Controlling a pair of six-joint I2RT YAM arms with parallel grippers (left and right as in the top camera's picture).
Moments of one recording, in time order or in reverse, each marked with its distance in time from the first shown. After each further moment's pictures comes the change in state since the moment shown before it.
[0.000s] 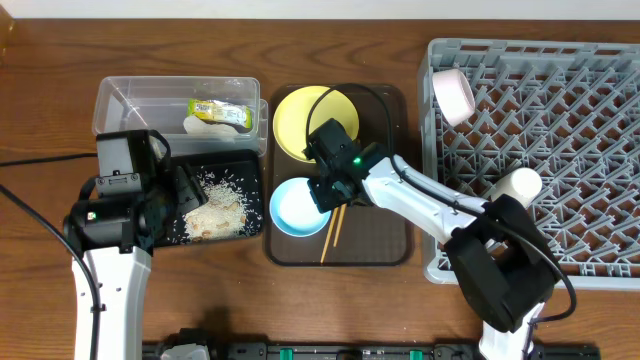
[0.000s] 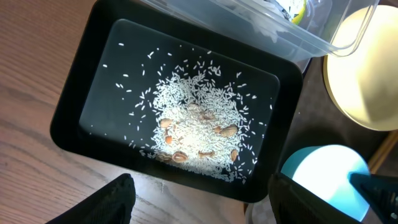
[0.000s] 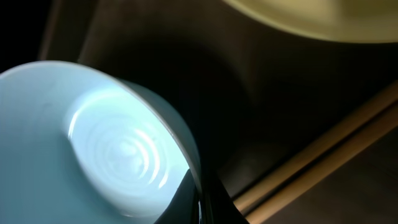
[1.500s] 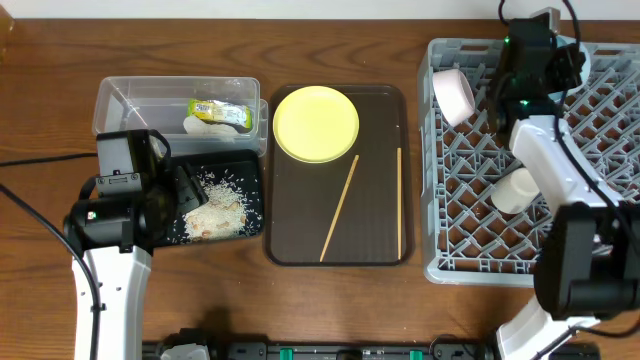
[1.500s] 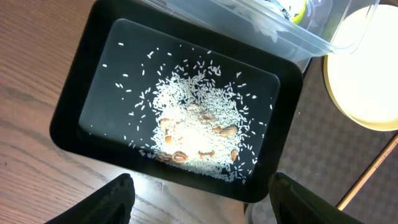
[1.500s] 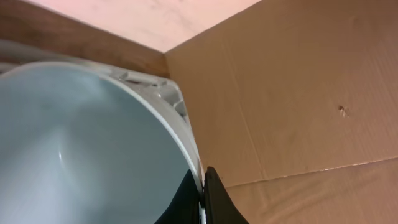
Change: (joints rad) left arm 0.000 0.002 0.000 0.001 0.000 0.000; right arm -0.673 -0.107 -0.003 0.692 1.155 -0.957
